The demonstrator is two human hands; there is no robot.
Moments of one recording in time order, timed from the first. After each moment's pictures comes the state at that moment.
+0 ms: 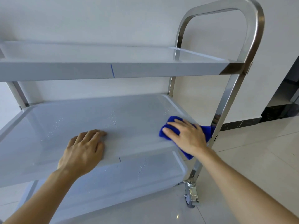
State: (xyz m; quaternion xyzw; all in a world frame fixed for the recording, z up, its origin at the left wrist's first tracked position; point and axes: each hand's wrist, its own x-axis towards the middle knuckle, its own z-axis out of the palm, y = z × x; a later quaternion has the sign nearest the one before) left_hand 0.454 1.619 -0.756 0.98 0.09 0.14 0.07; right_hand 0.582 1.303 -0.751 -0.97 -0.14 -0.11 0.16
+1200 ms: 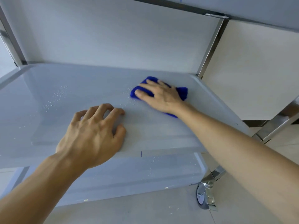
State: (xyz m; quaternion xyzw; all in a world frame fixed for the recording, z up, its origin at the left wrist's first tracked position) left_hand 0.464 1.624 -0.754 0.99 0.10 0.12 0.06; right_hand 0.679 1.480 -0.749 -0.95 -0.31 -0.02 0.10
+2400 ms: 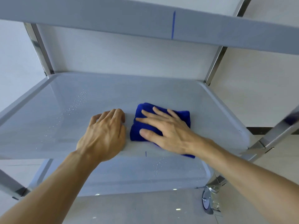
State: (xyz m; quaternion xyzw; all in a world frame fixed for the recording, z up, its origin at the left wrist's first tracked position) left_hand 0.467 1.631 -0.760 0.97 0.09 0.17 0.14; right_hand 0.571 1.435 -0.741 -0.87 -0.46 0.04 0.15
